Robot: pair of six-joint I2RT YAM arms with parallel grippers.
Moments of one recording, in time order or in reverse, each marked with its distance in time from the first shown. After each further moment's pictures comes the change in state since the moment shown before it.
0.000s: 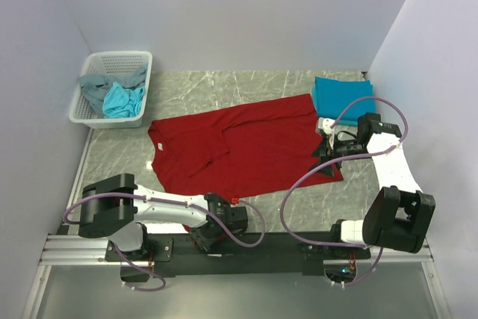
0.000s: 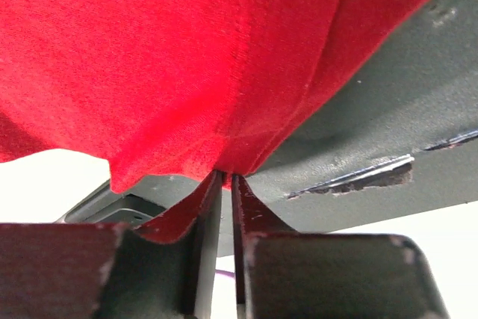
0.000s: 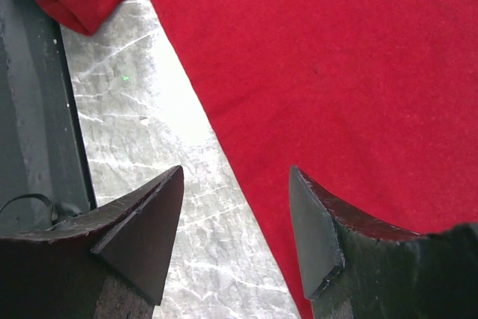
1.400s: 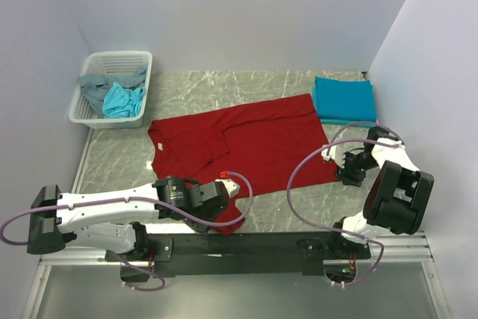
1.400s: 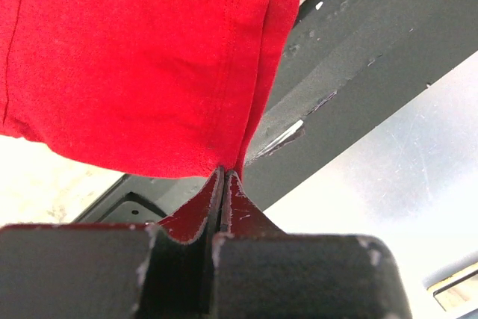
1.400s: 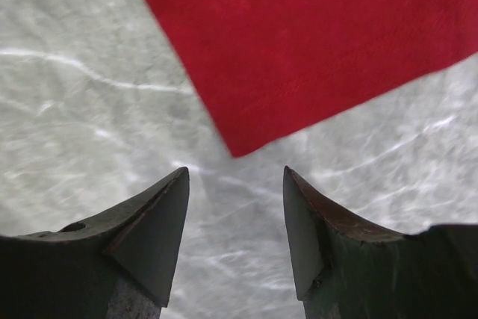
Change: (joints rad) left arm 0.098 -0.410 0.060 -0.021 -0.003 -0.006; right arm -0.184 0.153 -0.149 0.291 0.630 -0.292
